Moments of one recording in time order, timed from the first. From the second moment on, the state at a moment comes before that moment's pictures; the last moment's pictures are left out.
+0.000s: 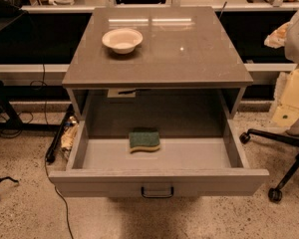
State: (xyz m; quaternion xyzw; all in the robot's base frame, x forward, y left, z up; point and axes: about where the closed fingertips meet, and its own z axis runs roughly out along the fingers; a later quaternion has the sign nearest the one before) arm 0.438 -0.216 0.977 -0.60 0.78 -0.04 0.16
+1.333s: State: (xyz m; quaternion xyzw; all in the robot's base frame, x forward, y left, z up) arm 0.492 -0.229 0.819 -0.52 0.81 0.16 0.21
